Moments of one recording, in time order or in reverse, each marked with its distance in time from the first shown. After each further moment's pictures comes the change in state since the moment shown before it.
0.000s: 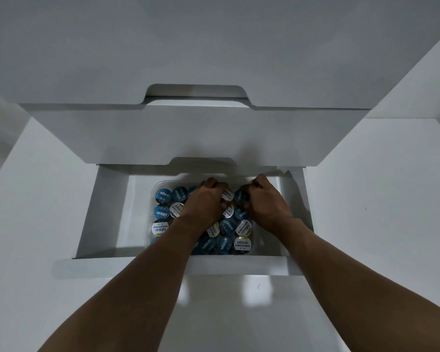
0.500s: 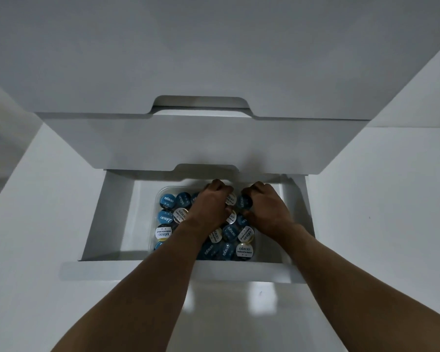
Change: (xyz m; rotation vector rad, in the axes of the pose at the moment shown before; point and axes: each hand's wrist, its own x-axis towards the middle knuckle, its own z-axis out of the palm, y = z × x) left_hand 0.002 0.008 -0.008 -0.036 -0.009 -0.028; right_hand 0.003 -0.001 0.000 -0.030 -0.011 -0.036
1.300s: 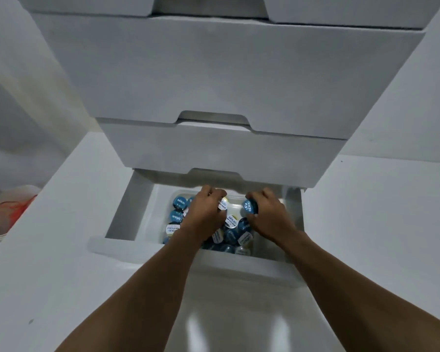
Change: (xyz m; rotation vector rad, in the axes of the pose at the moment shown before) left_hand -0.048 0.026 -0.033 -0.085 0.213 -0.176; right_hand -0.029 -0.018 -0.035 0.106 0.090 -0.096
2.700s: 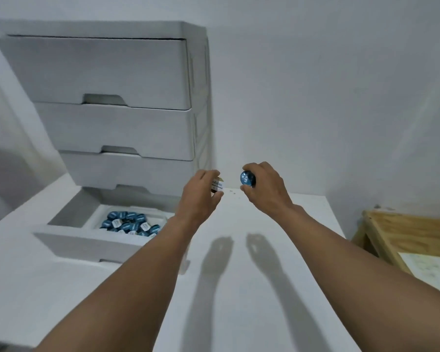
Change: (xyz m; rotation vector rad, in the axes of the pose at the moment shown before) left_hand -0.094 0.349 0.026 -0.055 0.454 0.233; right_hand -0.187 0.125 -0.300 -0.033 0.340 -0.161
